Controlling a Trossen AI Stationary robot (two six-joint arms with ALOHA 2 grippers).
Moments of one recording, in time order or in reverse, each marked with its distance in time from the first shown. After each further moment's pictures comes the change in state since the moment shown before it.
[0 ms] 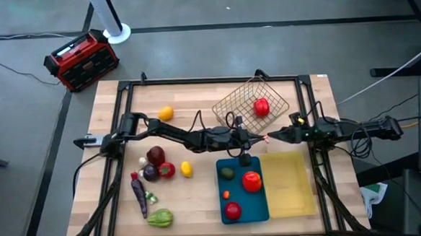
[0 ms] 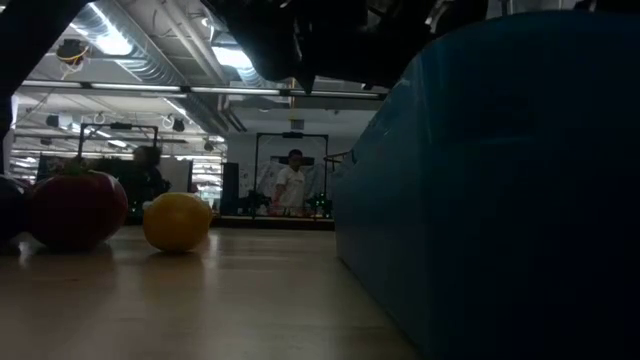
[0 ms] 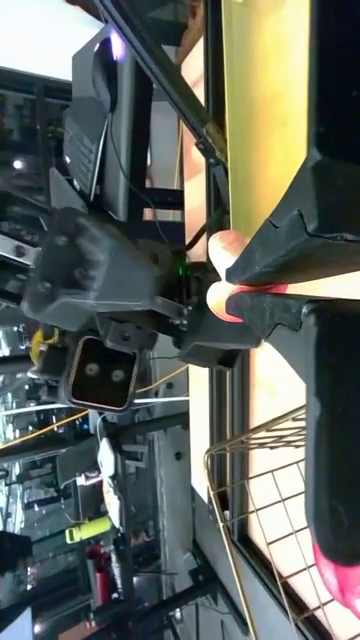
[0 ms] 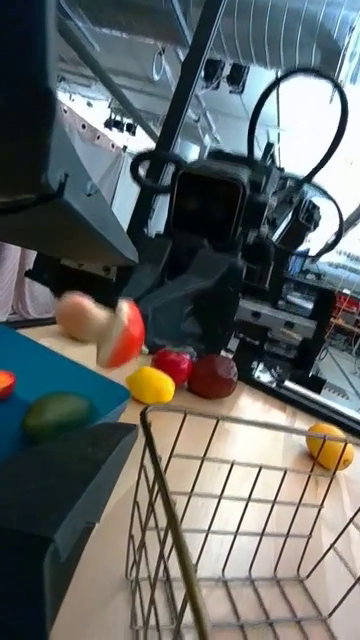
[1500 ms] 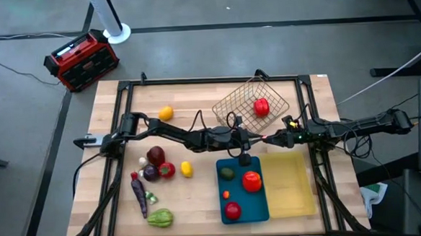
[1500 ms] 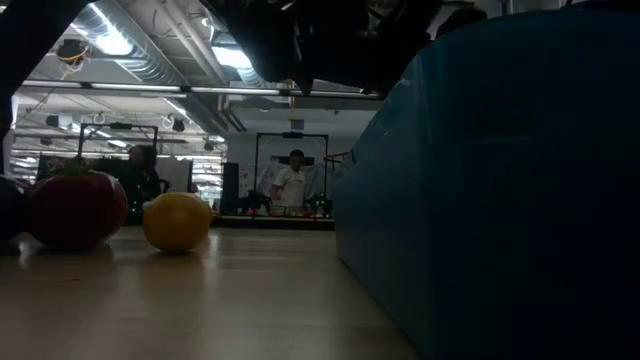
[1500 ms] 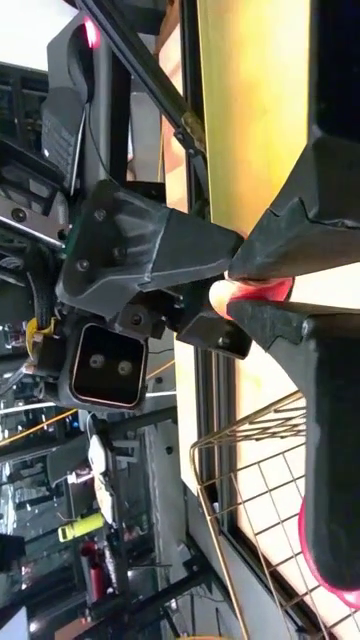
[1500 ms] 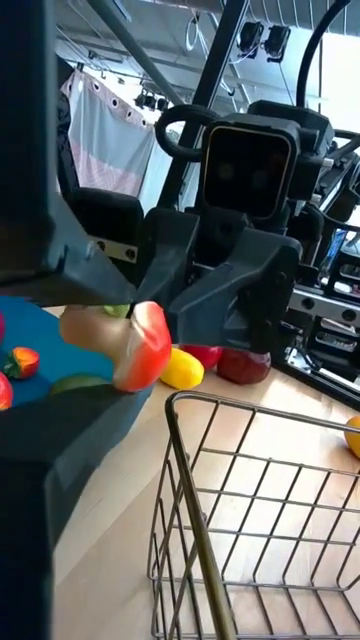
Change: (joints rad) left arm 0.000 0.000 -0.001 -0.032 -0.006 0.025; right arm 0.000 0.295 0.001 0.218 -0.061 -0.030
